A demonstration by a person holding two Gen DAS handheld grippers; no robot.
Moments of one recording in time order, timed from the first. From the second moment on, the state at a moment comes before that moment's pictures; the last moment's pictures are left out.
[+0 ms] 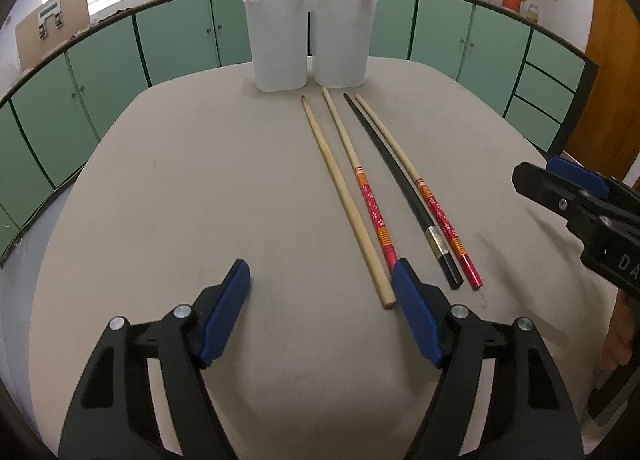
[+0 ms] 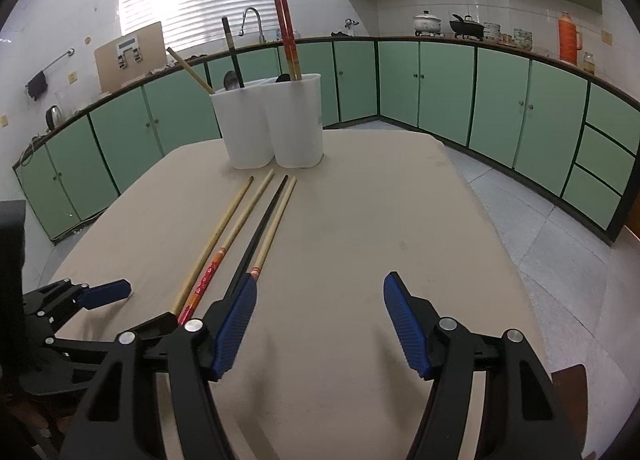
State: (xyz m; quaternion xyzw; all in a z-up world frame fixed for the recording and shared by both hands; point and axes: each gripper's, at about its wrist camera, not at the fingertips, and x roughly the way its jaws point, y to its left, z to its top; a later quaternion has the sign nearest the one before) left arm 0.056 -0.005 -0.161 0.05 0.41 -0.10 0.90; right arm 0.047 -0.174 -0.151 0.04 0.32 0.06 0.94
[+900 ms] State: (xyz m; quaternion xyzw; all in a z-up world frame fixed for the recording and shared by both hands) left arm 0.053 0.028 -0.148 0.03 0.39 -0.03 0.92; right arm 0.044 -0.141 -0.160 0.01 0.34 0.10 0.94
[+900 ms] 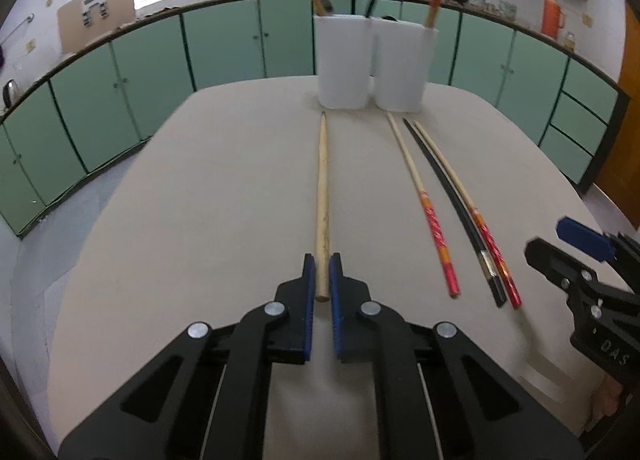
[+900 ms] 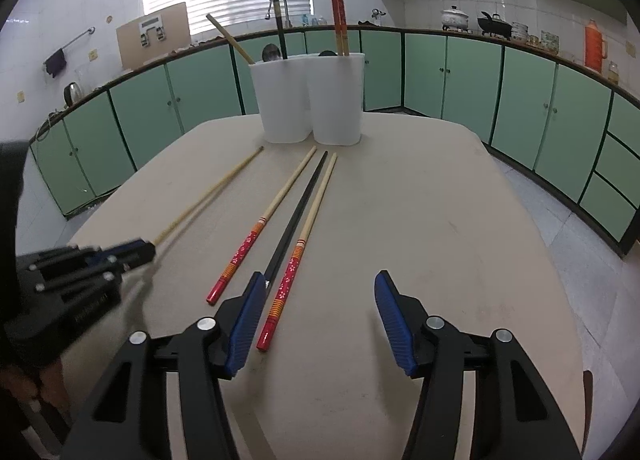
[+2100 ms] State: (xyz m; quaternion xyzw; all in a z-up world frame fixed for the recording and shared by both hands) left arm 0.064 0.051 -0.155 0.00 0.41 -0.01 0.91; right arm 0.050 -0.134 -0.178 0.04 0.38 0.08 0.92
